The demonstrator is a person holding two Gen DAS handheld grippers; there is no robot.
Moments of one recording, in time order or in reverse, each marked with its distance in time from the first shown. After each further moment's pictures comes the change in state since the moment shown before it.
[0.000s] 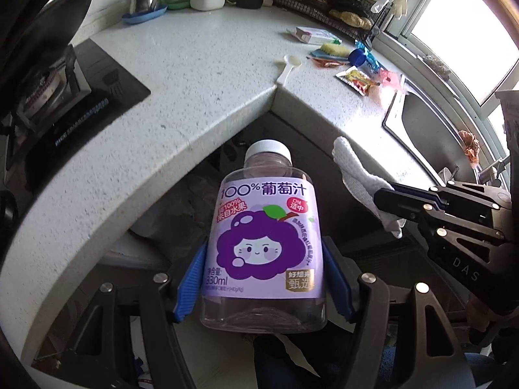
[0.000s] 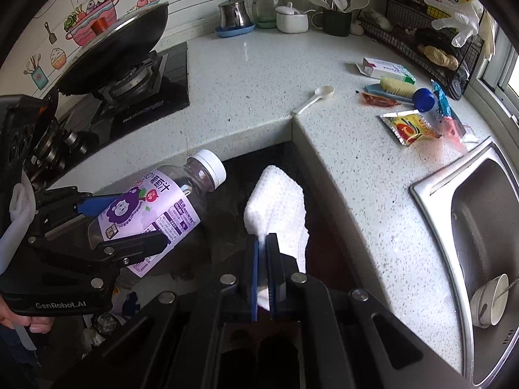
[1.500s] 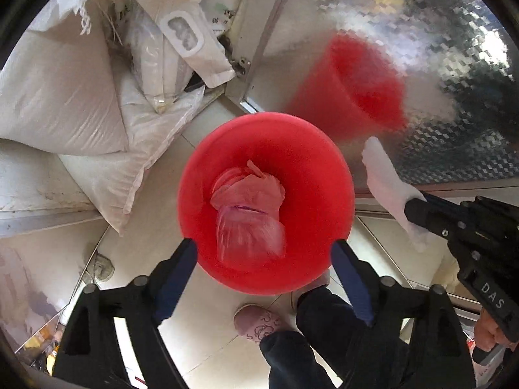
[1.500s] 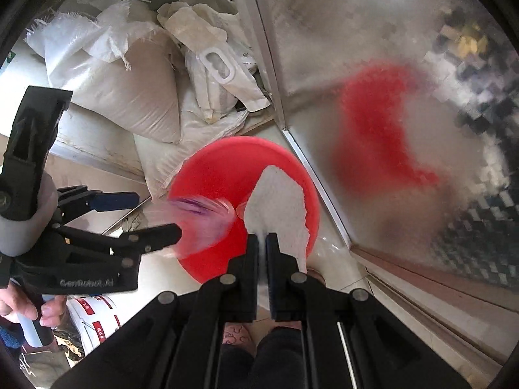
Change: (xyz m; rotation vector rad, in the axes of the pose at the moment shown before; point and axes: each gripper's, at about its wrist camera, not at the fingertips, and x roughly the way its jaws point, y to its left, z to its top) left arm 0.459 0.075 -0.151 -0.055 0.349 -0.022; right arm 0.411 -0.075 -0.180 0.144 0.282 0.041
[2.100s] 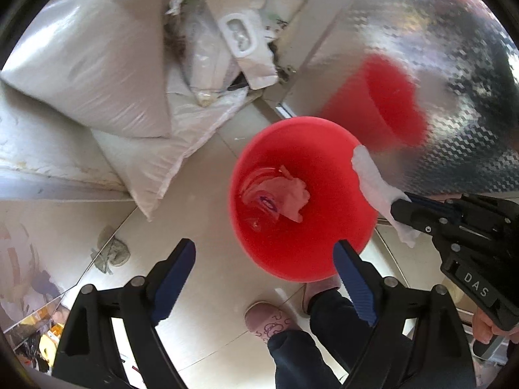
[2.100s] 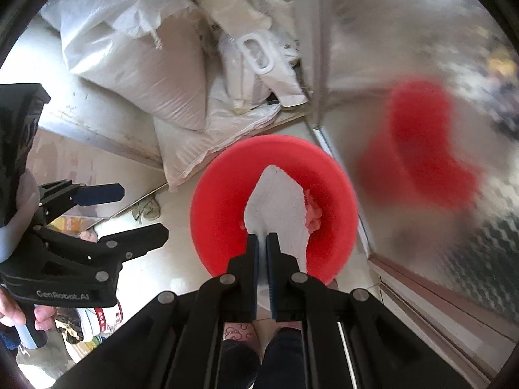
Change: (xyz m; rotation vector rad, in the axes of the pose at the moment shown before) left arm -0.021 0.044 -0.021 -0.110 -0.038 0.054; right arm 0.019 0.030 0.009 -0.110 0.062 0.049
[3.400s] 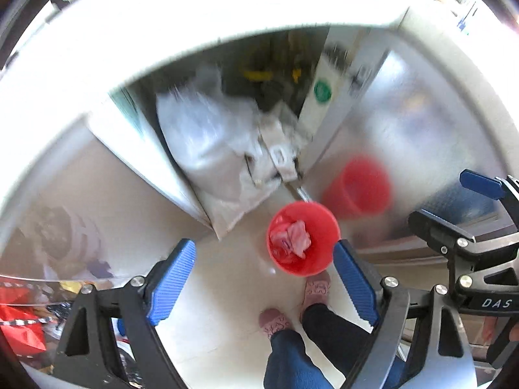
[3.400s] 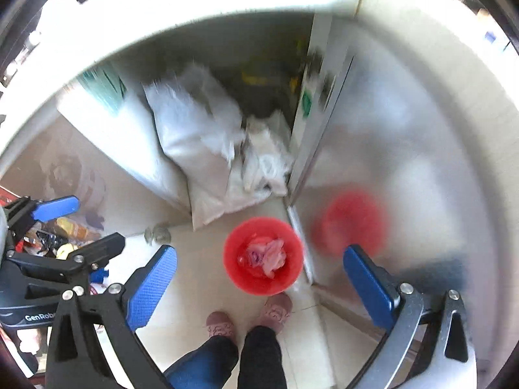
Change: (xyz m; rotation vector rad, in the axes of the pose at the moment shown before) left arm -0.349 -0.038 -0.049 -0.102 -0.314 0.155; right arm -0.297 0.110 0.006 -0.138 -0.245 -0.203
